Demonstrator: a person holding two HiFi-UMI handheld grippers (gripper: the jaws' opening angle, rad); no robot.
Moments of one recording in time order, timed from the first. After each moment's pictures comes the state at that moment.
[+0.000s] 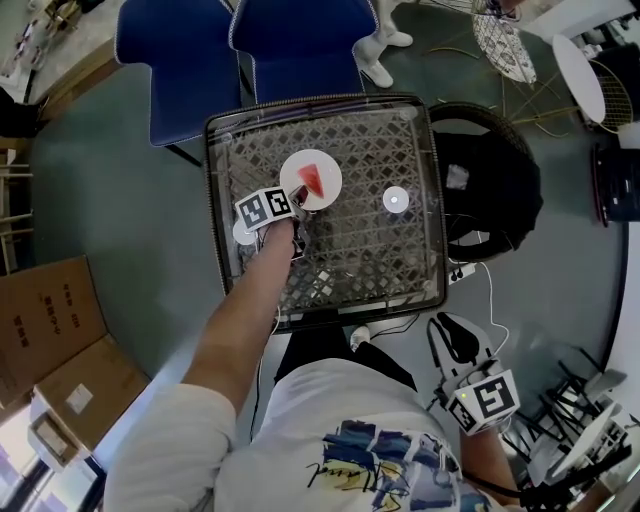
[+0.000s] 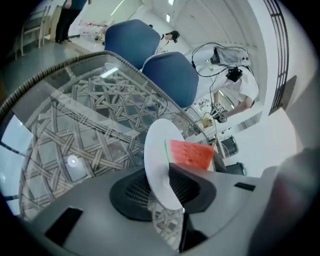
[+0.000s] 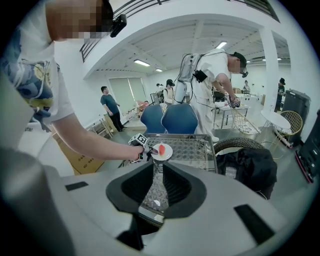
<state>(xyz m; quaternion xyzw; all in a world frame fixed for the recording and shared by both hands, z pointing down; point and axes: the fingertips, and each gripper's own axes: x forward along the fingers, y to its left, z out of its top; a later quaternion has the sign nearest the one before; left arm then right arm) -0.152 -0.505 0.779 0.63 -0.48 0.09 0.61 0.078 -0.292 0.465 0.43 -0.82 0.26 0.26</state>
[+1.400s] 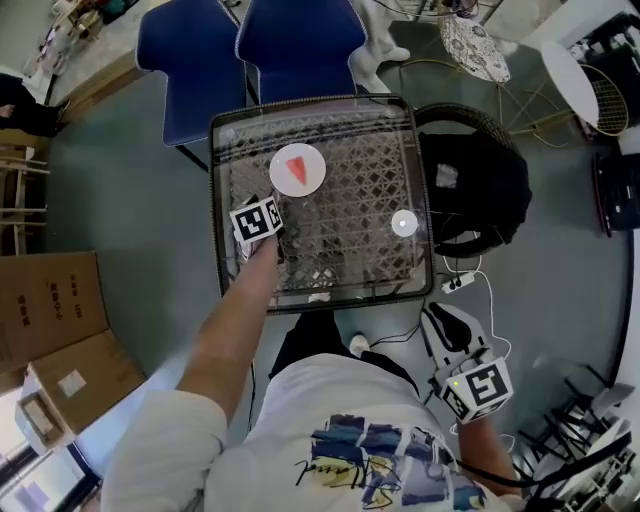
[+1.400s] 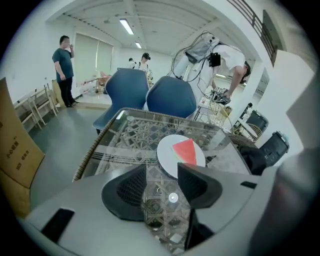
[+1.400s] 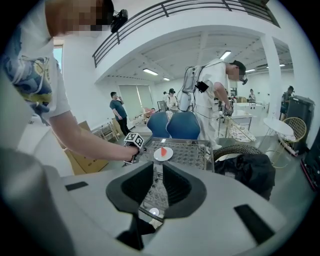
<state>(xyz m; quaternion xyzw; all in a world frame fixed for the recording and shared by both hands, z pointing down) -0.200 -0.448 0.718 0.62 -0.63 0.22 0.41 0.123 -0.244 0.455 0.41 -0.85 0.22 0.23</state>
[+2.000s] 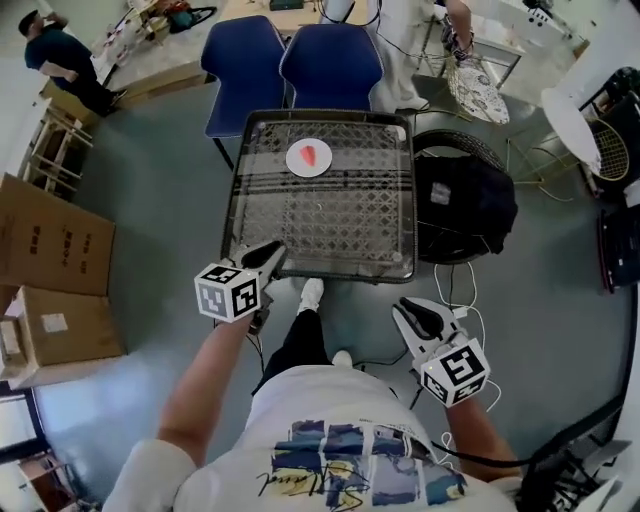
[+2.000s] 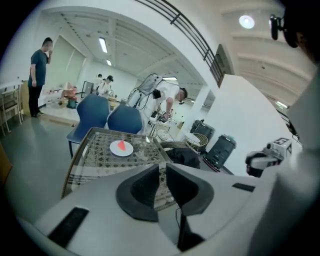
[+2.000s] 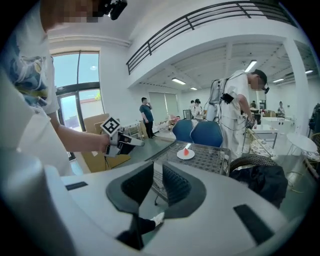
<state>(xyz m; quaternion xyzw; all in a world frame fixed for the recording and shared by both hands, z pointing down) -0.084 -0.190 0.510 0.79 -0.51 0.11 0.32 0.151 -0.127 0.447 0.28 -0.93 0.14 0.19</state>
